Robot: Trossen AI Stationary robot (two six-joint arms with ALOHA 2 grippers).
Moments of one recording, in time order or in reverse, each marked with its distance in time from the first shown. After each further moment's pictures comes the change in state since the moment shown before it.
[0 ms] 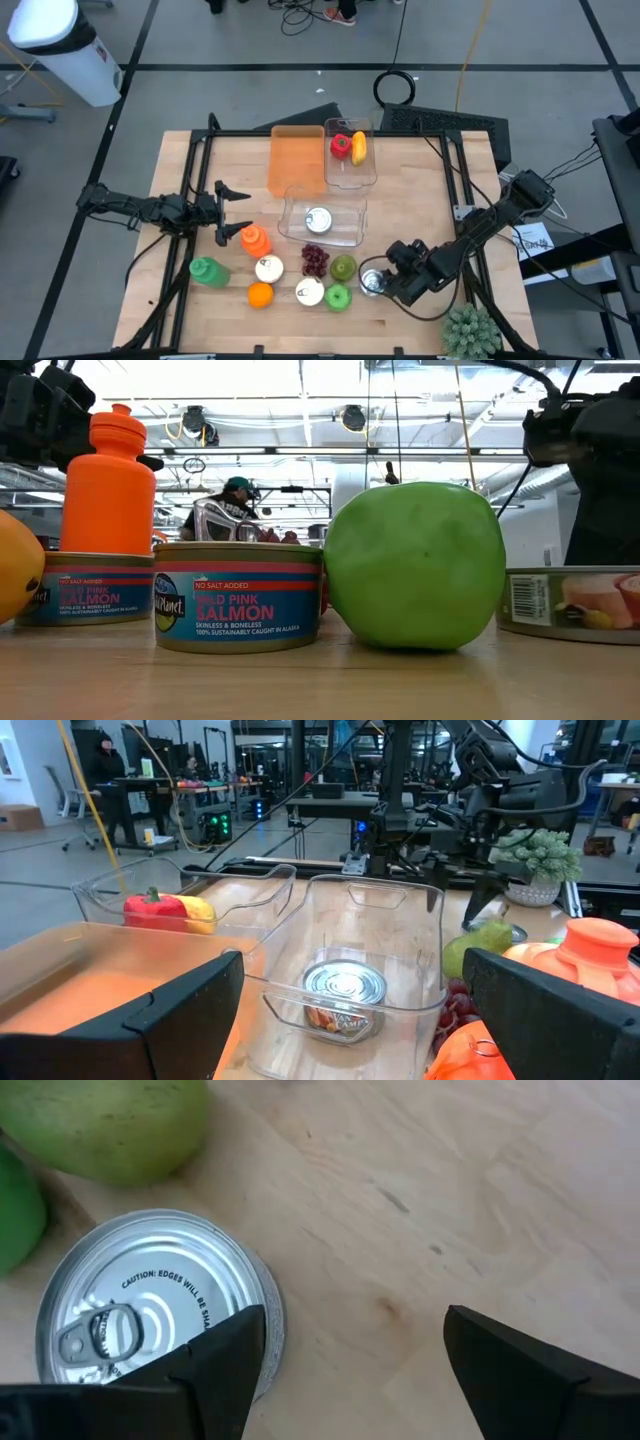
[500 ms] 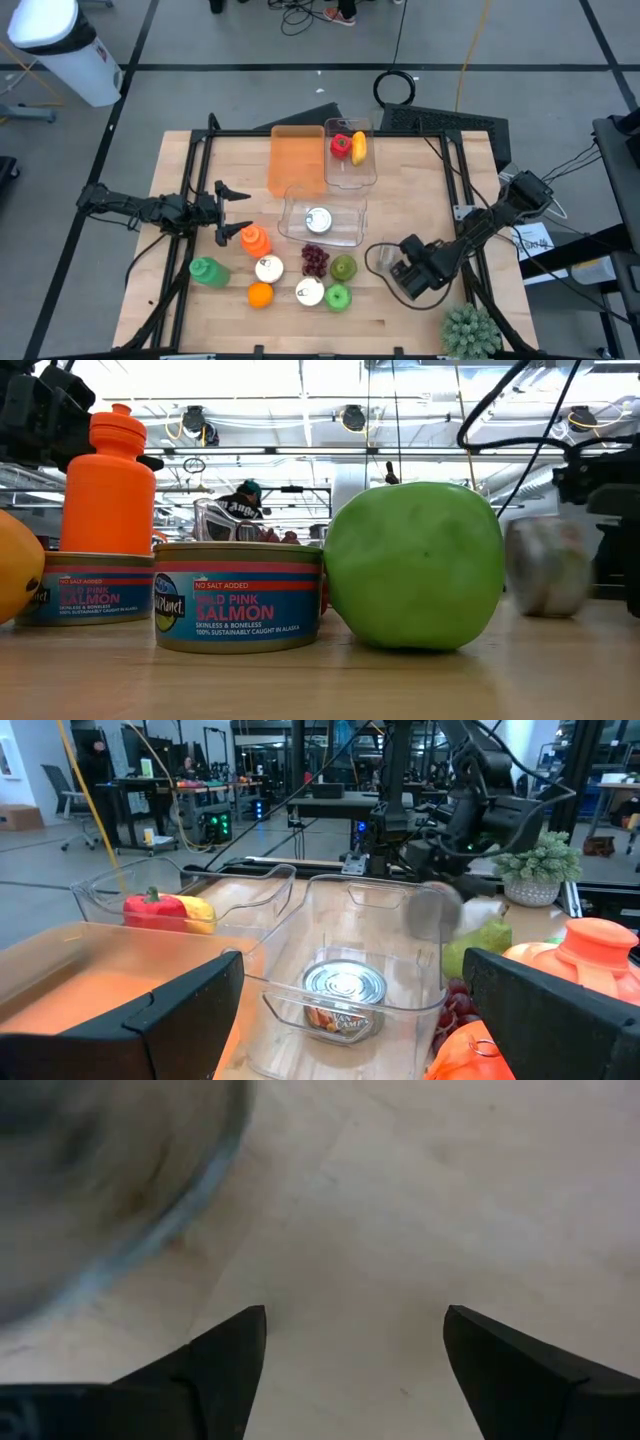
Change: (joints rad) left arm 0.000 0.000 0.000 0.000 0.000 0.000; right arm 0.000 0.007 -0.043 -0.220 -0.154 0.286
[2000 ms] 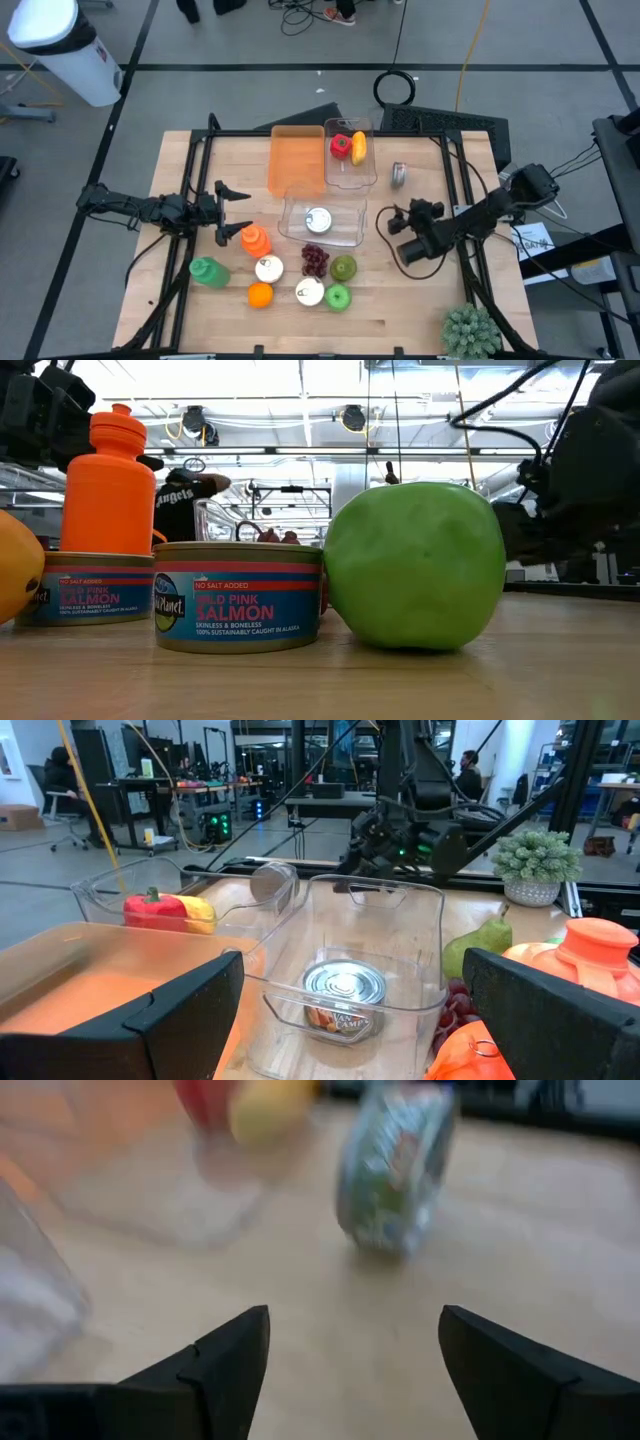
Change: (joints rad) left arm 0.000 0.000 0.000 0.000 0.000 0.000; right arm -0.282 -0.092 -0.329 0.300 0.845 -0.106
